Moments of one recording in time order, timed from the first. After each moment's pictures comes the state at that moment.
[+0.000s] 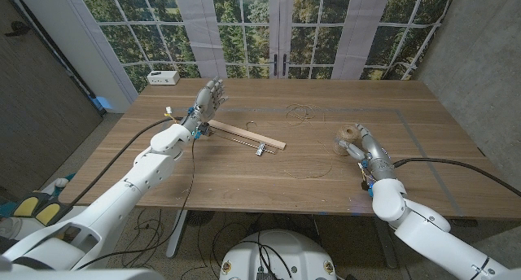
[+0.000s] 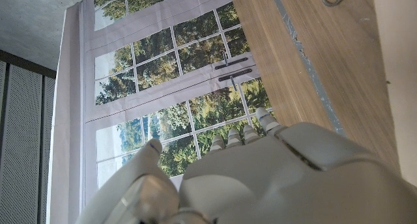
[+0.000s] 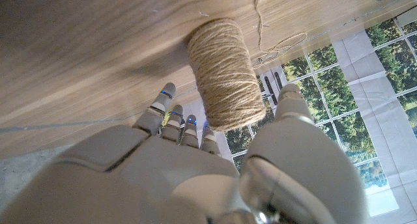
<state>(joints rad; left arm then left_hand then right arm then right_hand) 0.82 0.60 0.38 -1.40 -0.67 -0.21 -0.14 0.04 0.08 0.42 0.15 0.27 -0.17 -0.02 0.19 0.17 -0.17 0.04 0.21 0.18 -0.17 0.05 0.19 0.17 -0.17 0.09 0.46 0.18 -1.37 -0.75 -0.34 -2.09 -0.07 -0.46 -0.59 0.58 0.02 0.17 -0.16 0.23 0.03 0.03 0.19 0.19 0.00 0.05 0.21 0.20 0.07 0.05 0.21 0.20 0.28 0.05 0.22 0.17</state>
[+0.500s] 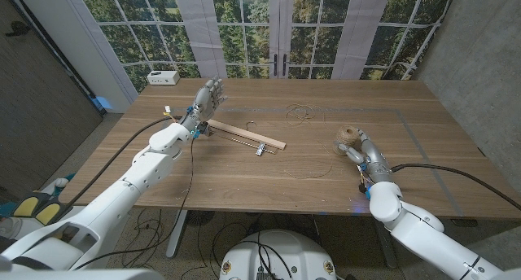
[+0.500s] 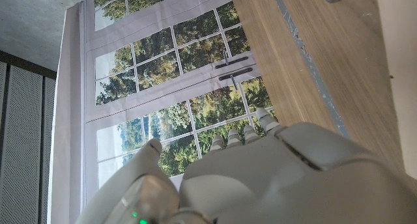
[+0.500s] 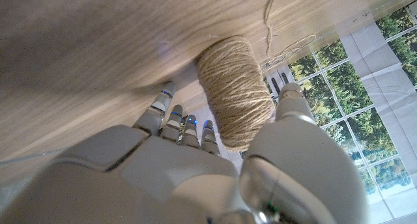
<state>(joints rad) 0.82 0.61 0.37 -1.41 -0.67 -0.21 -0.14 0.04 0.08 0.42 0.15 0.27 -0.17 -0.02 0.19 0.17 -0.17 0.04 0.21 0.18 -0.17 0.05 0.19 0.17 -0.17 0.09 0.45 0.18 -1.34 -0.72 -0.36 -2.01 -0.01 -0.38 -0.61 0.60 0.02 0.17 -0.16 0.24 0.02 0.03 0.19 0.19 0.00 0.05 0.21 0.20 0.07 0.05 0.21 0.20 0.28 0.05 0.22 0.17</state>
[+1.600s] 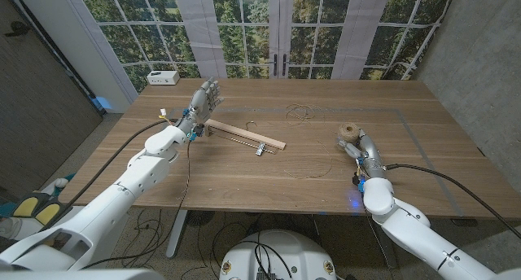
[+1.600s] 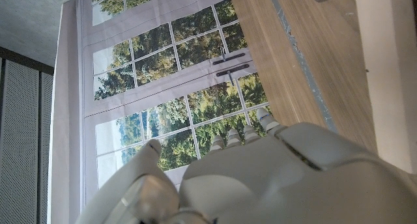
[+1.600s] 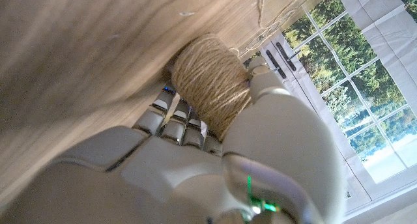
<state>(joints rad) 0.86 0.63 0.35 -1.44 -0.69 -0.20 -0.13 0.04 0.08 0.40 0.15 0.27 -0.17 -0.02 0.19 0.17 -0.17 0.04 0.21 0.18 -0.17 0.05 0.19 0.17 -0.17 0.09 0.43 0.18 -1.25 -0.64 -0.40 -1.81 0.05 -0.13 -0.64 0.99 0.12 0.30 -0.17 0.26 0.32 -0.02 0.25 0.19 0.31 0.03 0.28 0.20 0.39 -0.04 0.33 0.23 0.46 0.05 0.26 0.18</state>
